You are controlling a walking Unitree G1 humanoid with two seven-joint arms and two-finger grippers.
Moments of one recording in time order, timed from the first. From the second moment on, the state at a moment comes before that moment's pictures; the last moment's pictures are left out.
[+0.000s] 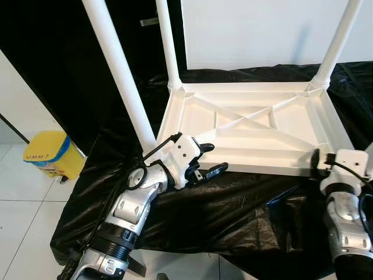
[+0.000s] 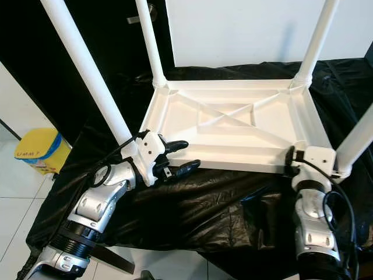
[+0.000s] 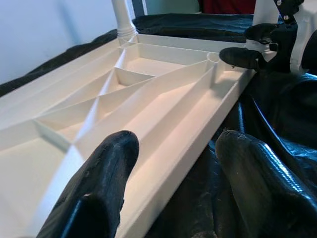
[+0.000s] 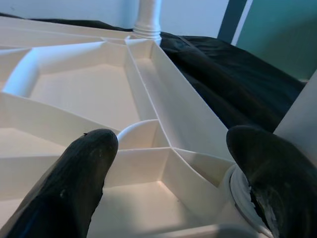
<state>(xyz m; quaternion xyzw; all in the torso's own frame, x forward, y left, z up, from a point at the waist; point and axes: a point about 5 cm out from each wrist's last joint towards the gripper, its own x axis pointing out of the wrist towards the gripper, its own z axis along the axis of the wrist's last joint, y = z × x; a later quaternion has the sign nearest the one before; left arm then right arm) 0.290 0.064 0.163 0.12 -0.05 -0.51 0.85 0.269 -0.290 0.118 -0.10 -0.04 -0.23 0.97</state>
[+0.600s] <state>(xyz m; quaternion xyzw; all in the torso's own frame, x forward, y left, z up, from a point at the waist) 0.268 0.084 0.148 0.09 -0.01 -0.51 0.86 0.277 -0.248 0.117 -0.05 -0.06 -0.11 0.99</state>
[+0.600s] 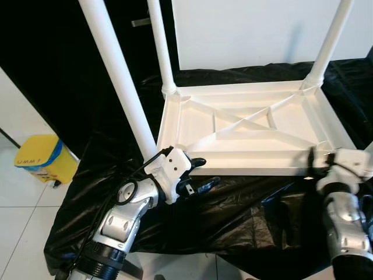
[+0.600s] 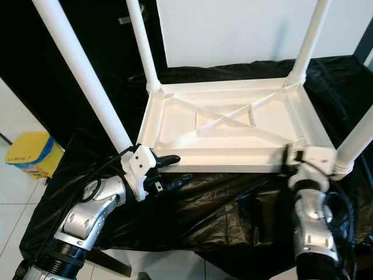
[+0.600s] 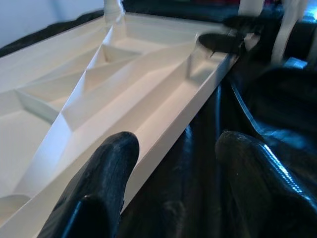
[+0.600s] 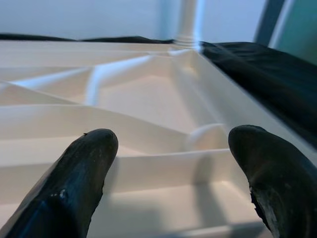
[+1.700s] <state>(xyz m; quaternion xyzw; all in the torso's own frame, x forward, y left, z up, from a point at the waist) 0.264 0.267 0.173 0.14 0.07 -0.12 0.98 0.303 -0.215 0.130 -0.05 -0.08 -0.02 1.00</state>
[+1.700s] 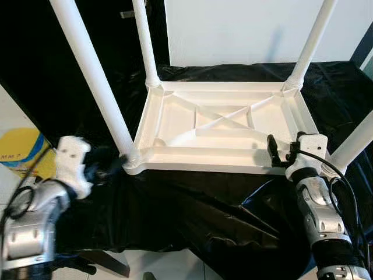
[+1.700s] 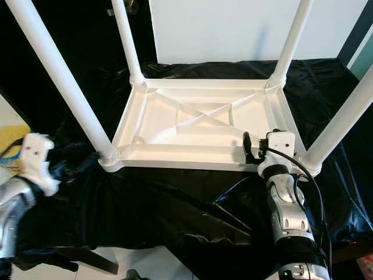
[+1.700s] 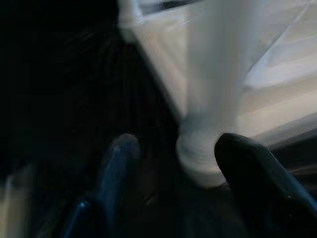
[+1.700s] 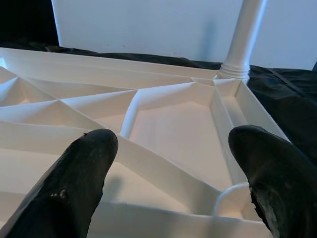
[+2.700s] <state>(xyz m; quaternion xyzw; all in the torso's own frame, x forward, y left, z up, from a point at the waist) 0.389 0.258 0.205 0.10 0.02 -0.02 0.99 0.238 -0.166 0.105 -0.03 -0.07 0.02 1.00</state>
